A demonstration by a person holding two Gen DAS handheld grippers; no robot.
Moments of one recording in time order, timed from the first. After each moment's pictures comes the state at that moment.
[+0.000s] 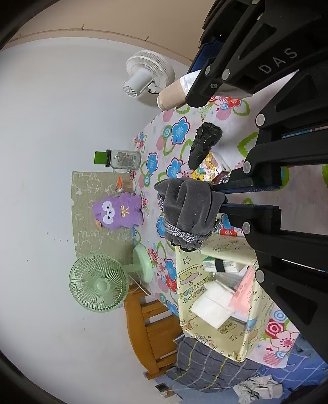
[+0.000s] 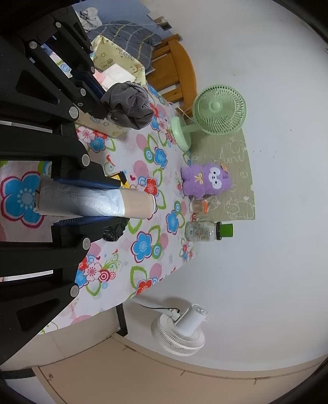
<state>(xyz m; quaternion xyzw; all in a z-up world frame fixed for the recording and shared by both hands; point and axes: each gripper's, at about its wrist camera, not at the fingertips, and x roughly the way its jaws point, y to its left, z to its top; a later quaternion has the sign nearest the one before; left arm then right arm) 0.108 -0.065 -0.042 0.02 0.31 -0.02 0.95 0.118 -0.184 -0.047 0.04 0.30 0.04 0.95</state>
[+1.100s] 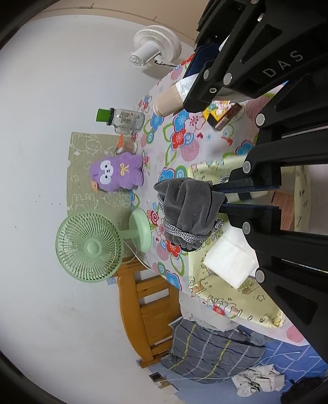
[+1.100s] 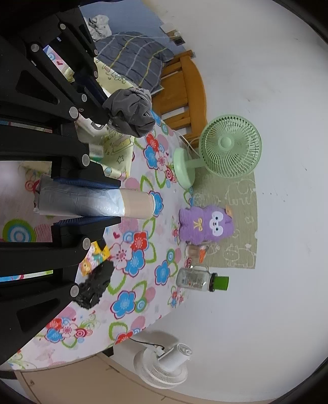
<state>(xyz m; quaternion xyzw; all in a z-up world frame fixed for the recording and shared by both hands) 0.152 0.037 -0.041 0.02 0.33 0.02 0.95 0.177 -0.072 -0.045 0.01 0.31 0.11 0.94</state>
